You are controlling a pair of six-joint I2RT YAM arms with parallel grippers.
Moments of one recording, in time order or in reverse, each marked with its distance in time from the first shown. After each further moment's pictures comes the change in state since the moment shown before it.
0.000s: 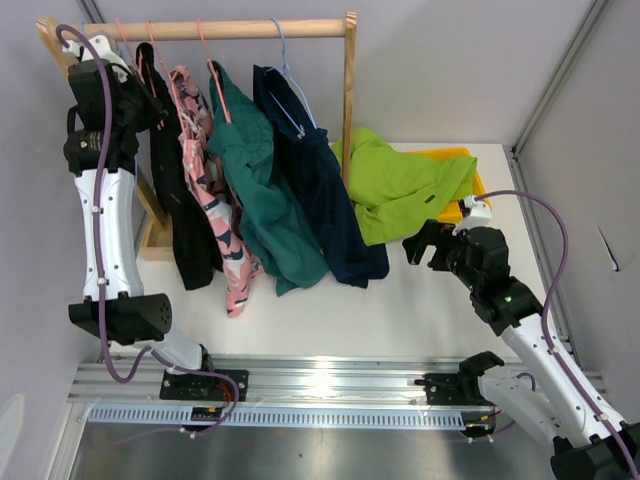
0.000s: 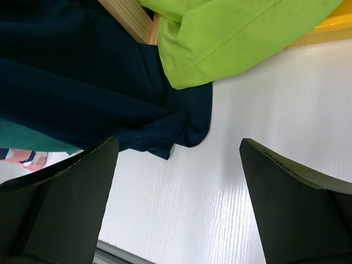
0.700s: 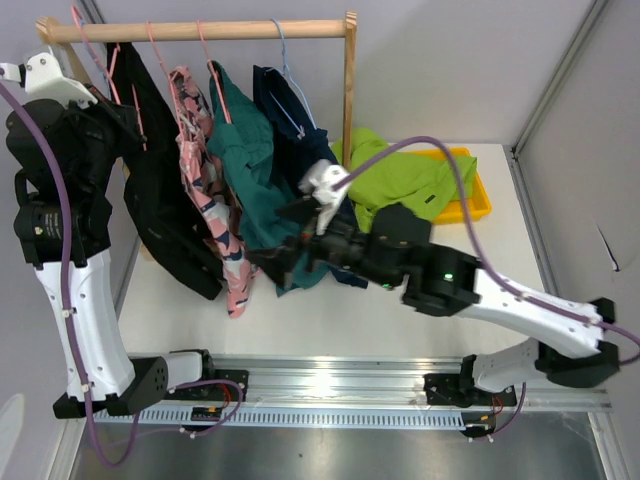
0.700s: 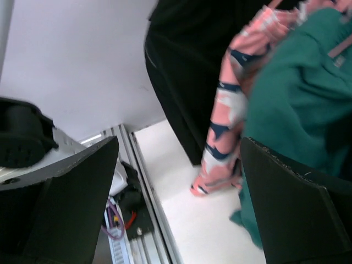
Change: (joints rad) left arm -0.074 -0.341 -0.002 -0.114 -0.077 0.006; right arm 0.895 0.537 0.862 0.138 0.109 -0.312
